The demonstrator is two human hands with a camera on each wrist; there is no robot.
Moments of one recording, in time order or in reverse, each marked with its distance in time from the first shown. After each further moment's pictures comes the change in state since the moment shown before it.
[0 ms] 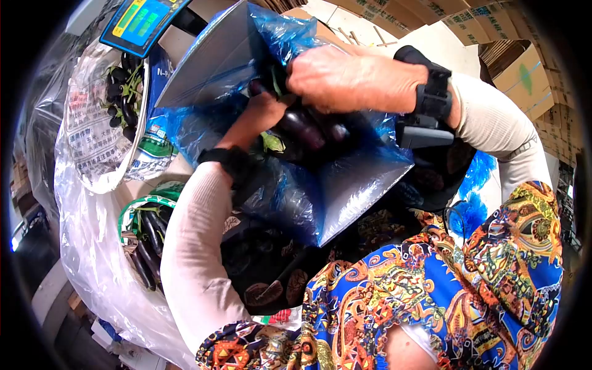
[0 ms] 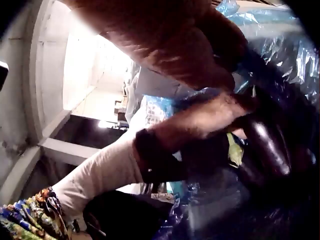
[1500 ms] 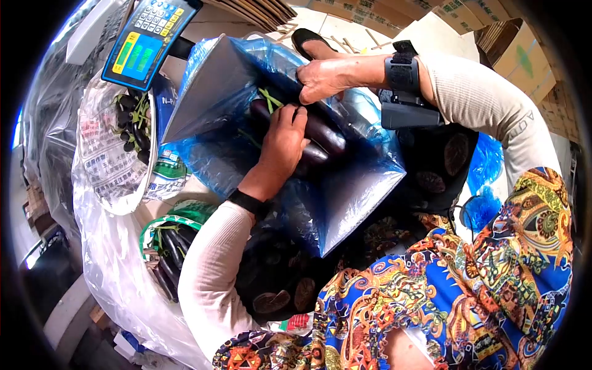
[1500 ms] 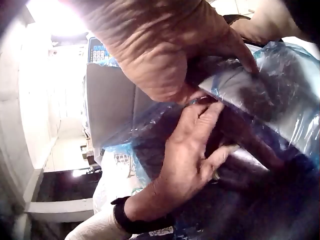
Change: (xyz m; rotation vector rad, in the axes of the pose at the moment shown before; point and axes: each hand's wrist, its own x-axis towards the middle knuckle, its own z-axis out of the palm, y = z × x) left_hand -0.043 0.101 0.000 0.244 0.316 0.280; right_hand -0.005 0.061 0.036 0.610 -0.307 0.470
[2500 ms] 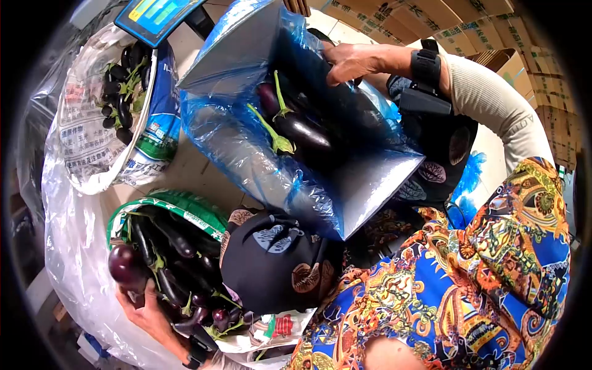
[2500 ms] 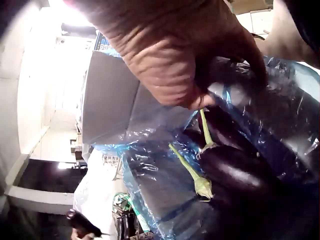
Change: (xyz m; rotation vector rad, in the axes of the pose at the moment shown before) left_hand -0.305 0.058 -0.188 -0.200 0.804 -1.191; right_hand -0.017 0.009 -0.036 -0.181 -0.035 0.161
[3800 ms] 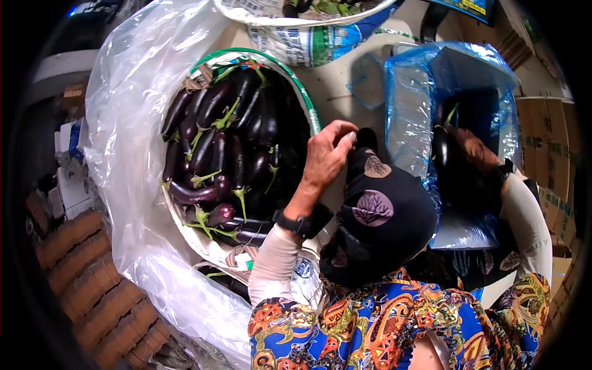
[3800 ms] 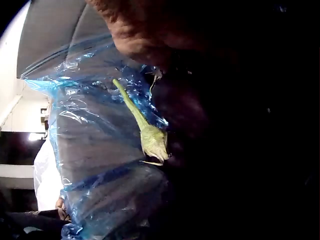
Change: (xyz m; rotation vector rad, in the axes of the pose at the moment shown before) left_hand -0.029 -0.016 0.202 -0.576 -0.278 -0.044; right_hand 0.074 -0.010 0.069 0.198 -0.005 -0.338
